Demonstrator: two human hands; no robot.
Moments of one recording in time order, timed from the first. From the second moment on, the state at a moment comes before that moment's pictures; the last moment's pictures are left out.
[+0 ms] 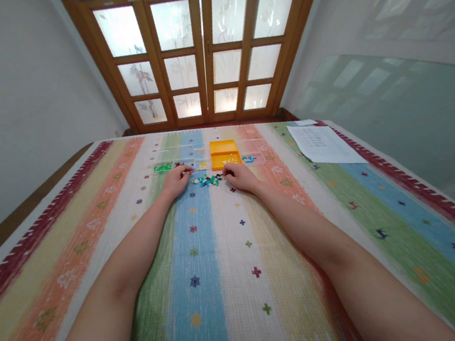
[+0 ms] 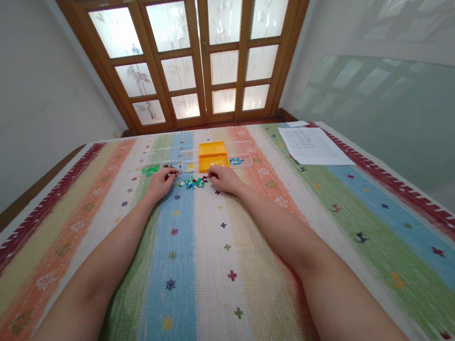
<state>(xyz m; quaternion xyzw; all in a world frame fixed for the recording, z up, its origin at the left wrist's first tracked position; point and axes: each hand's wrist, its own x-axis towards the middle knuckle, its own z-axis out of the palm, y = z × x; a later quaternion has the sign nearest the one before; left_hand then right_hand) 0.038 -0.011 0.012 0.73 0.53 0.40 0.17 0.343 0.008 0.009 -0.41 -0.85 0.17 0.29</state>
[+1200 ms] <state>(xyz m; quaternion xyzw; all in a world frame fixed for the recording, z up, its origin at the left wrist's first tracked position) 0.039 -0.013 0.012 0.76 0.54 0.33 0.13 0.342 0.011 0.005 -0.37 -0.89 0.12 0.25</state>
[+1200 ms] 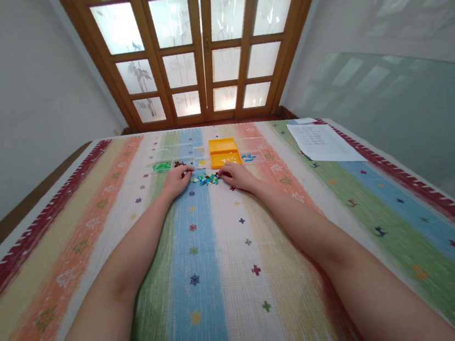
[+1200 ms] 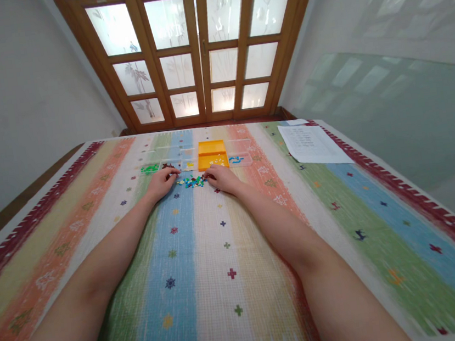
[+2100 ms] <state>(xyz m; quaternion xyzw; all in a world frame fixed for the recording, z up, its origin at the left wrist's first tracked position) 0.038 -0.009 0.004 0.79 0.52 0.29 0.12 0.353 0.021 0.006 -0.44 -0.76 0.14 0.45</state>
